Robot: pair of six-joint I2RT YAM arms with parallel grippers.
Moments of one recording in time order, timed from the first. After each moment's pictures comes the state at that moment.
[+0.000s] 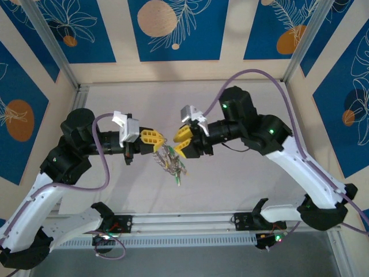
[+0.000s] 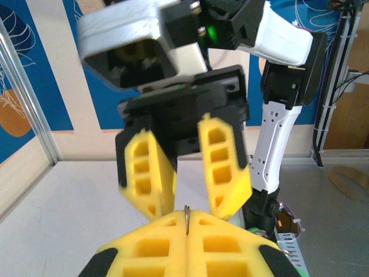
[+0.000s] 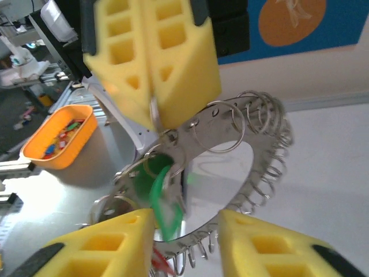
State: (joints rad) left arm -0.68 0.90 1.31 -0.50 0.79 0.16; right arm 0.84 1.23 1.62 -0.85 -0.74 -0.17
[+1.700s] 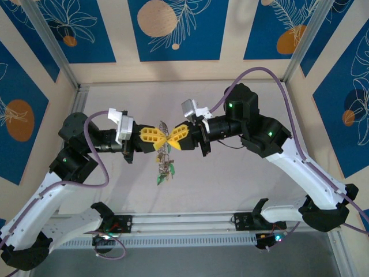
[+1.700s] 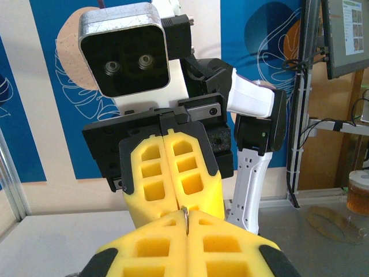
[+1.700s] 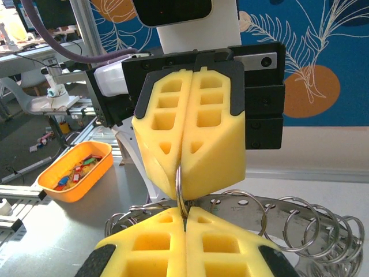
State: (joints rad) left arm -0.68 0.88 1.19 -0.13 0.90 -0.06; right arm 0.87 1.23 1.59 -0.57 -0.86 -0.09
